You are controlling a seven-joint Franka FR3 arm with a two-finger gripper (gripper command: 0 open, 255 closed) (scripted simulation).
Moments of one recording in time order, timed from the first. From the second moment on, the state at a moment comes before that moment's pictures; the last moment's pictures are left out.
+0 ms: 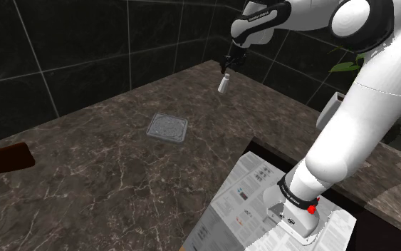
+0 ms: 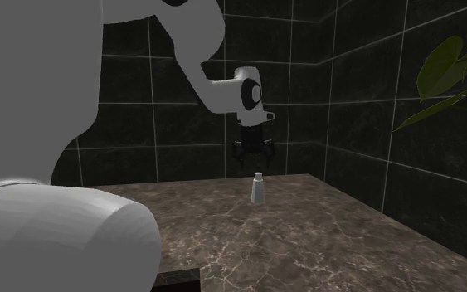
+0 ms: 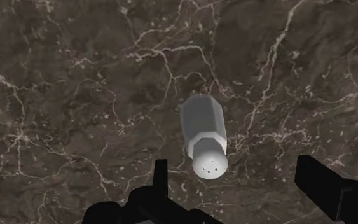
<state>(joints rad) -0.09 0.21 -0.24 -1.92 0.00 2.28 -0.20</state>
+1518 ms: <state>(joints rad) -0.11 0.32 -0.24 -1.88 0.03 2.36 -0.22</state>
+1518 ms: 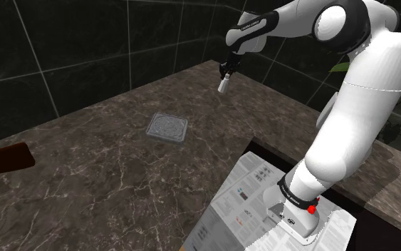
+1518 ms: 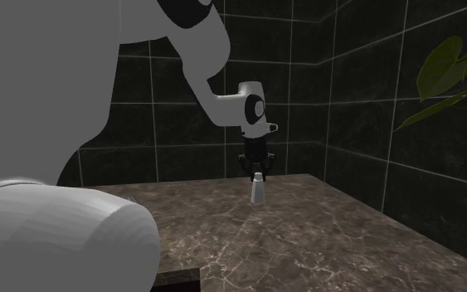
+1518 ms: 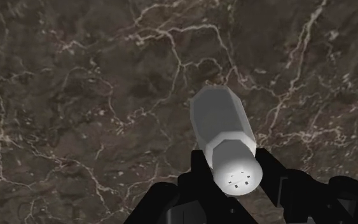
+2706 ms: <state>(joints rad) -0.10 0.25 -0.25 -1.78 0.01 2.19 -0.21</state>
